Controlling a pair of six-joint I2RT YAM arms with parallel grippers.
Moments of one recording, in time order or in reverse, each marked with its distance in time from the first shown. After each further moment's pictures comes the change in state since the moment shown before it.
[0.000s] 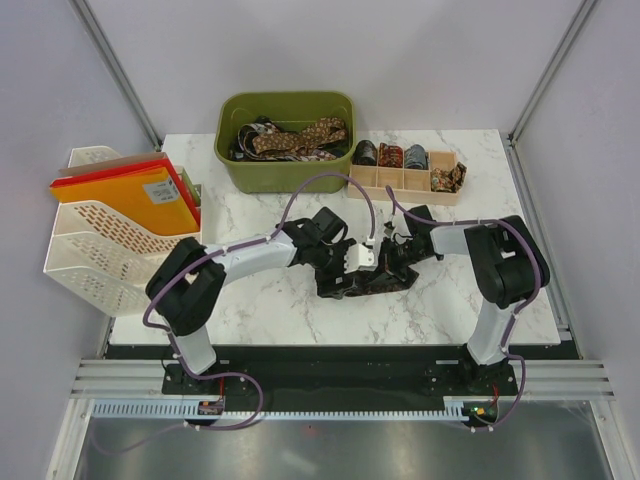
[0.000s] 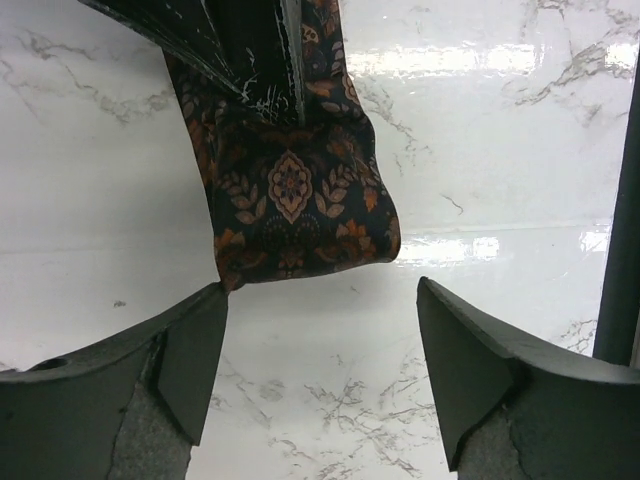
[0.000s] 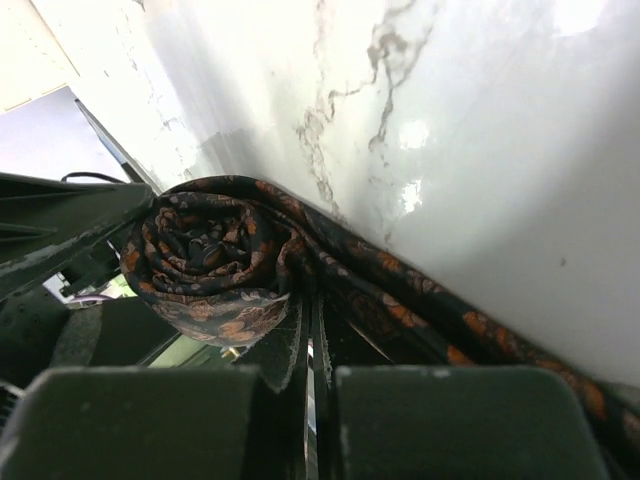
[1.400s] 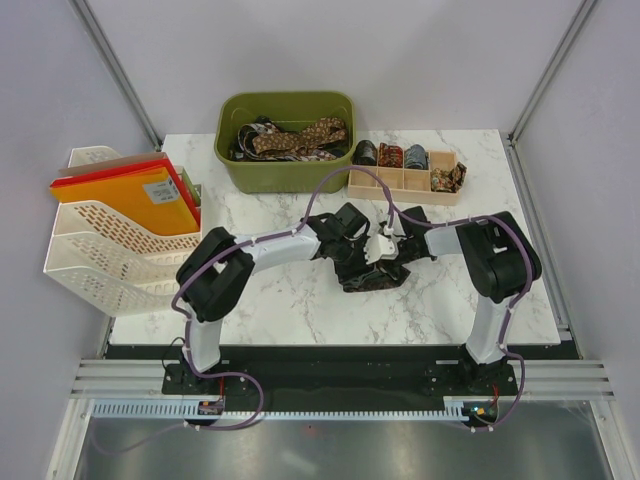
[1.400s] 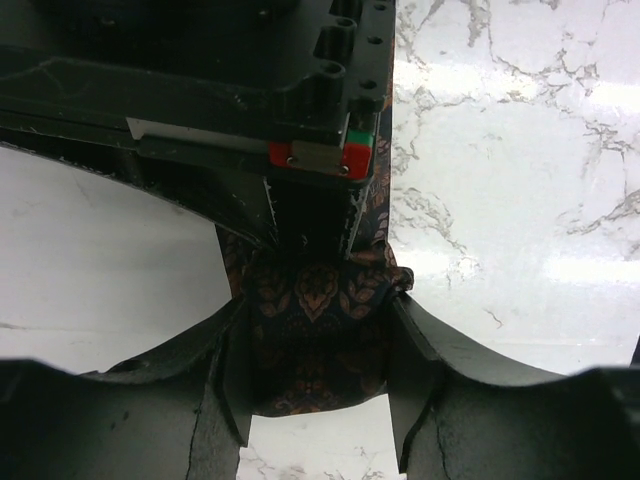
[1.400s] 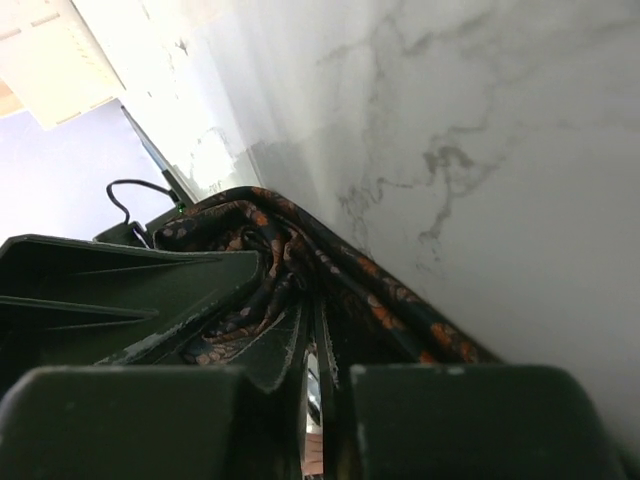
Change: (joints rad) left arm -0.047 0.177 0.167 0.038 -0.062 -0.163; right arm 0.031 0.064 0.005 0.151 -0.071 0.132
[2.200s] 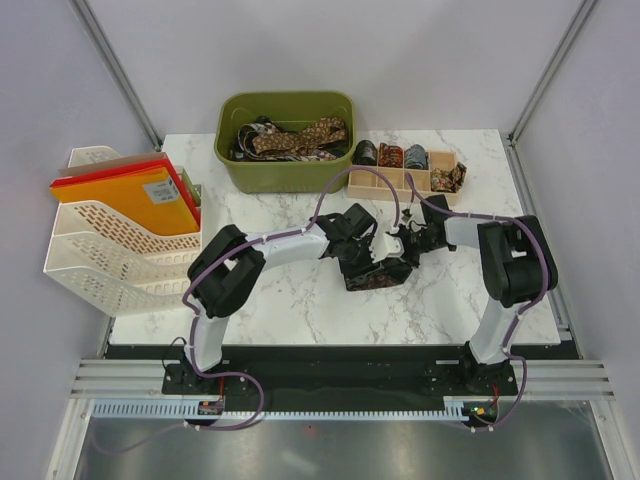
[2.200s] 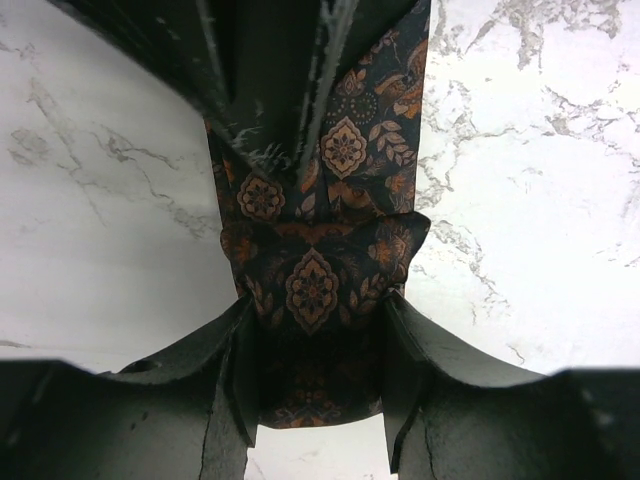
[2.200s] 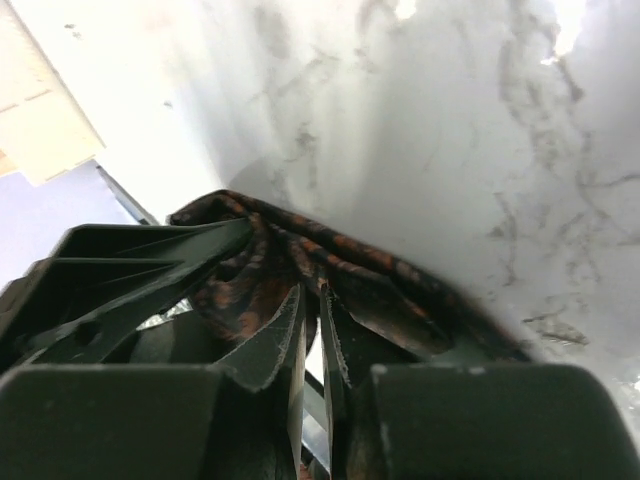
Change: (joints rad) left arm -0.016 0.076 0.071 -0.018 -0.064 -0.051; right arm -0.148 -0.073 0.068 -0.218 0.110 -0.139
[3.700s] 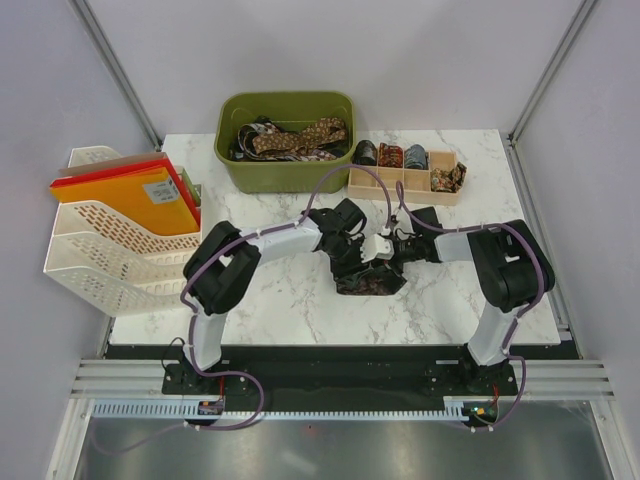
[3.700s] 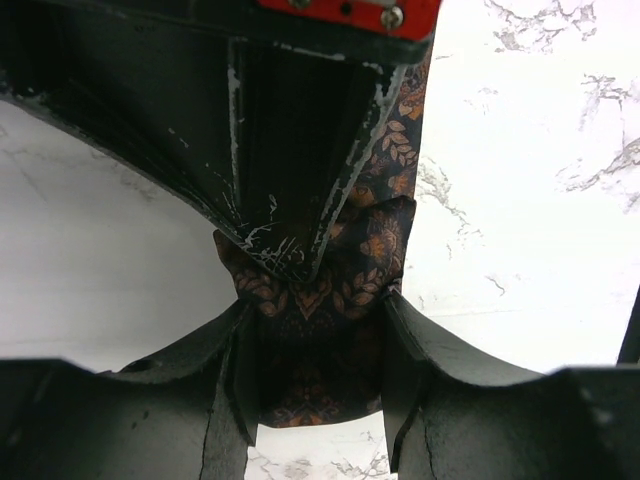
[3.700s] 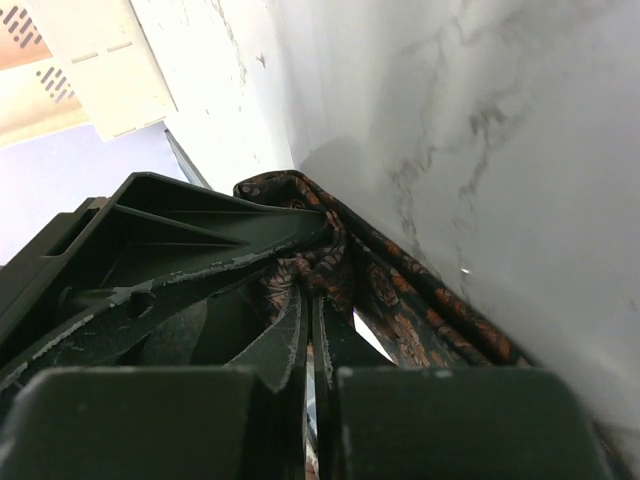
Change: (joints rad) left arm 0.061 -0.003 0.008 -0.122 0.140 0.137; right arm 0.100 -0.032 -0.174 0.379 -0.116 0.217
